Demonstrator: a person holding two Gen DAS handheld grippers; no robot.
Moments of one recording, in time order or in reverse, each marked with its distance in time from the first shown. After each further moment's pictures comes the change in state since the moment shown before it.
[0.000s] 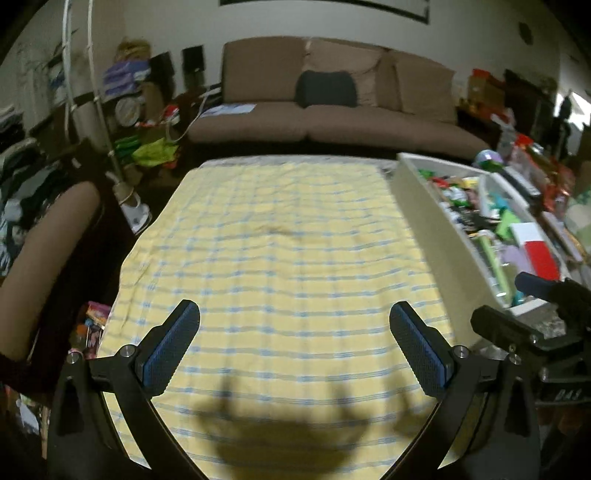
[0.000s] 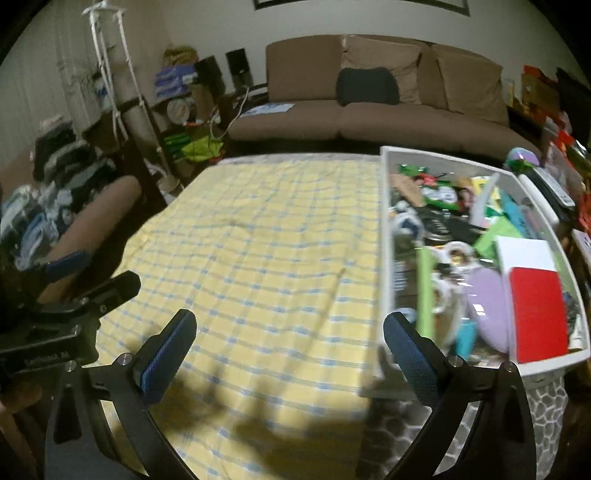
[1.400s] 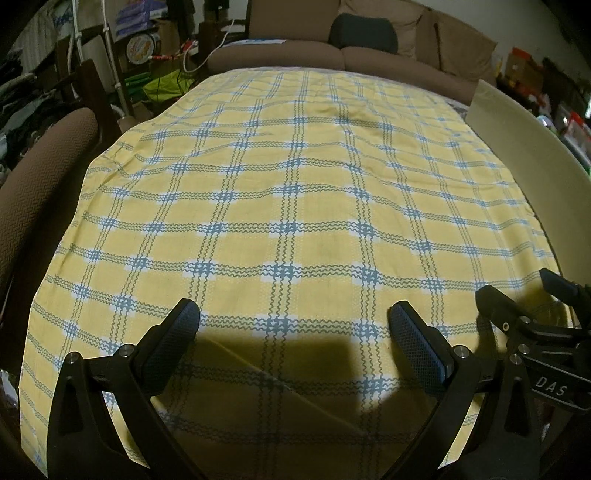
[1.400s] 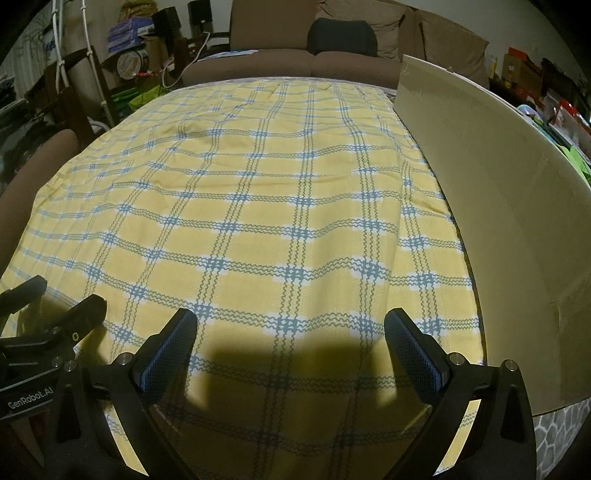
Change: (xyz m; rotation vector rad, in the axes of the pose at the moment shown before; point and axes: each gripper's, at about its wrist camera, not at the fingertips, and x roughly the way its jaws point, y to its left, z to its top) left arm 0.148 0.061 -0.075 -0.070 0.175 0.039; right arm 0.165 0.032 -0.052 0.043 0.137 -0.211
